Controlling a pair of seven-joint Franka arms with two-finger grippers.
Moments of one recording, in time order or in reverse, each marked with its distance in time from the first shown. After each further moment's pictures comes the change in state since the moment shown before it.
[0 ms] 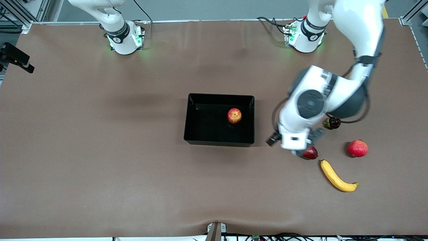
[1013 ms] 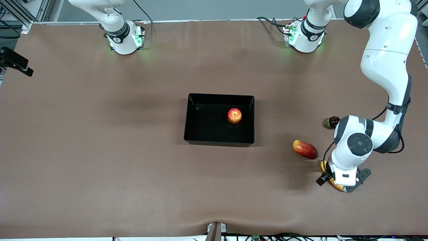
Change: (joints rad) left arm 0.265 0.321 0.036 -0.010 0.348 0.564 0.150; right arm 0.000 0.077 0.003 0.105 -0.001 -0.066 -0.002
